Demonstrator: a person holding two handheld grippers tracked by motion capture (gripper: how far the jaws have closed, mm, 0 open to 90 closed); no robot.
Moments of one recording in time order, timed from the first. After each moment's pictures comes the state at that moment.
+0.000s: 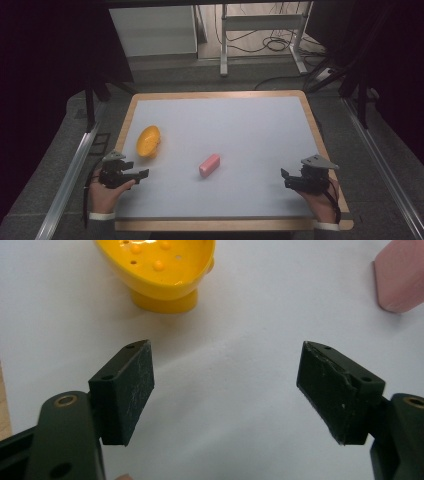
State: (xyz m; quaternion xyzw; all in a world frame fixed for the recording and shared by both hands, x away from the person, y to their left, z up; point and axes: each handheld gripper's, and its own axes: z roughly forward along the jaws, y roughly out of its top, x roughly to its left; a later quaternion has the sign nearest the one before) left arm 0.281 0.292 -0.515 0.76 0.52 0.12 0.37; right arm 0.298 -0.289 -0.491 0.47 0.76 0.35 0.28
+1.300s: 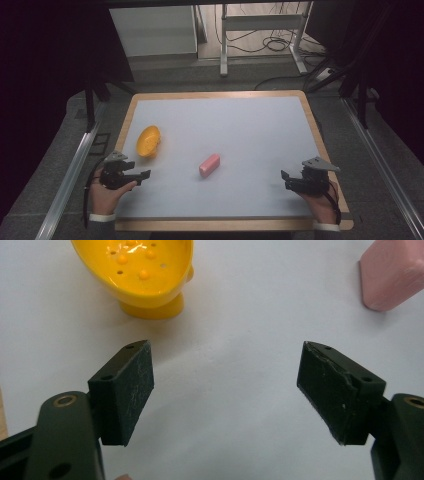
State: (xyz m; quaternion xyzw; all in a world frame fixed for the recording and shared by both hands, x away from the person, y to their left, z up) left arm 0.274 0.282 -0.502 0.76 0.52 0.13 0.37; right arm 0.296 -0.291 -0.499 0.48 0.75 0.36 0.27
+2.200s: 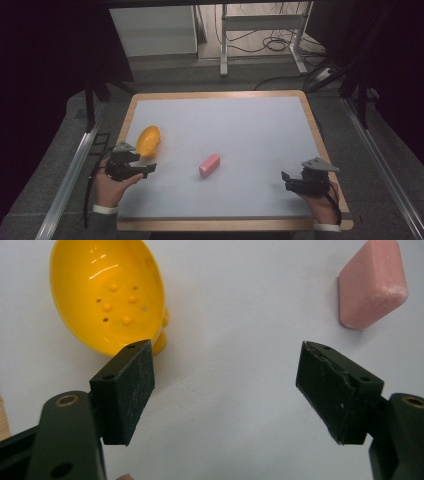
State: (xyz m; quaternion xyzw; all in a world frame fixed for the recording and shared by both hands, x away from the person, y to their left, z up) left arm 0.289 0.257 -0.470 0.79 0.49 0.14 0.35; right arm 0.295 -0.291 -0.501 0.48 0.76 0.35 0.27
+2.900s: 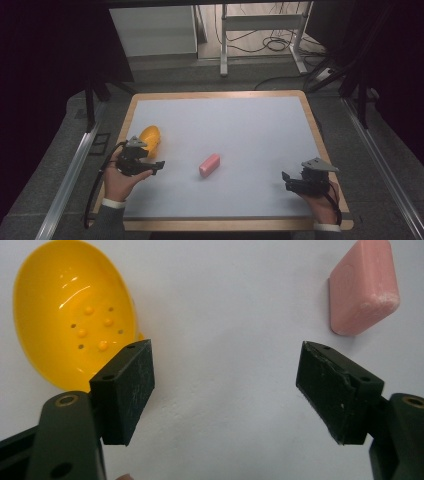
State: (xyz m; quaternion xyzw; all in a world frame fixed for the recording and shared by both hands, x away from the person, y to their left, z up) left arm 0.304 0.231 -0.465 0.81 0.47 0.14 0.33; right arm 0.296 -0.292 -0.503 0.48 0.76 0.34 0.28
